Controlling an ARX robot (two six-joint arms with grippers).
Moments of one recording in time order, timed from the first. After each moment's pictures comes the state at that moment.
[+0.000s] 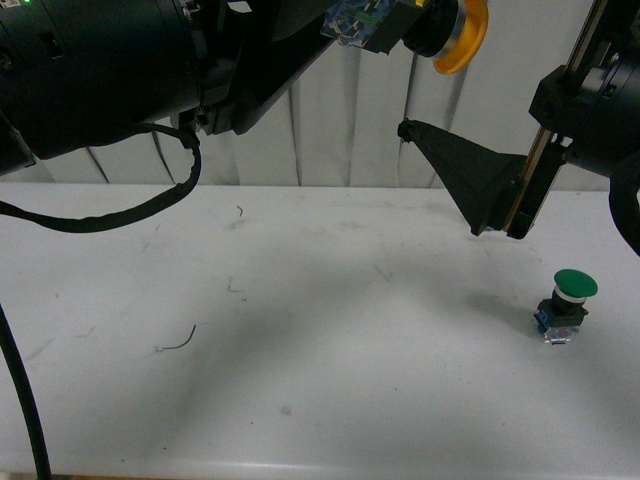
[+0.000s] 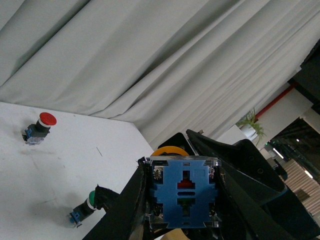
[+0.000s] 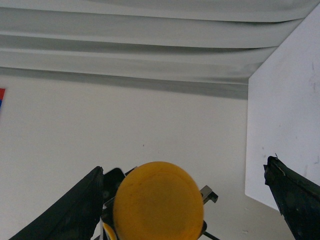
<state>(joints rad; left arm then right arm) -0.37 1.67 0.68 1.21 0.51 -0.86 0.25 1.83 0.74 1.29 -0.64 1.57</state>
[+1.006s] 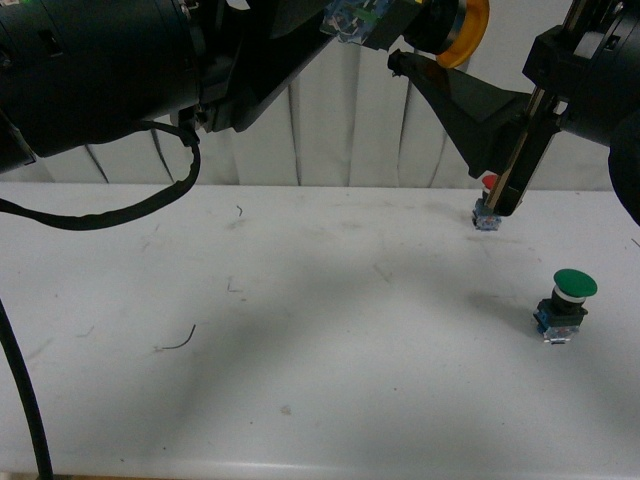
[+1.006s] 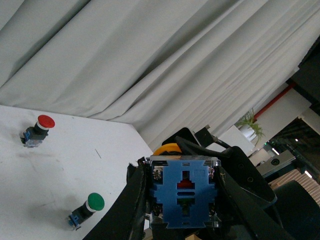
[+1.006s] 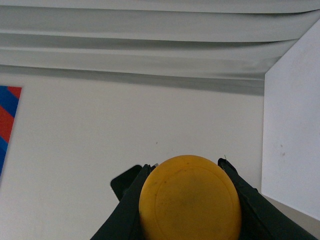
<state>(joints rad) -0.37 1.67 0.68 1.22 0.52 -0.86 0.27 1.80 0.75 1.28 -0.63 1.62</state>
